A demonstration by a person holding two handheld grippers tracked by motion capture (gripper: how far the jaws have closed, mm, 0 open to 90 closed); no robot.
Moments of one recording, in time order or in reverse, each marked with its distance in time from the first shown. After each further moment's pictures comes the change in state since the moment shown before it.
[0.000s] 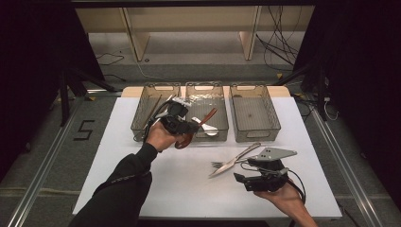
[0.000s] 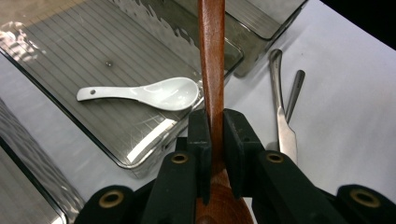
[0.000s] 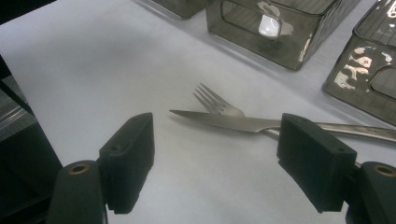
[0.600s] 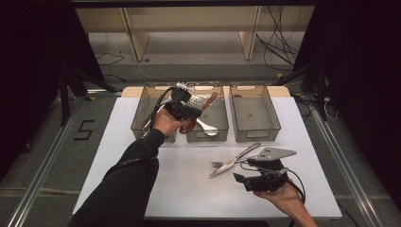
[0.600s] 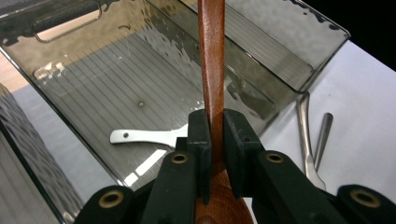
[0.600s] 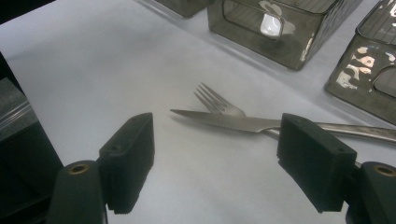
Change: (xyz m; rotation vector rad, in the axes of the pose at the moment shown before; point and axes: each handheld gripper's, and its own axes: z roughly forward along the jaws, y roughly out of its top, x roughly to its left) left arm 0.021 0.037 0.014 -0.055 0.059 -0.035; right arm 0.000 0.000 0.001 0.003 0.005 -0.001
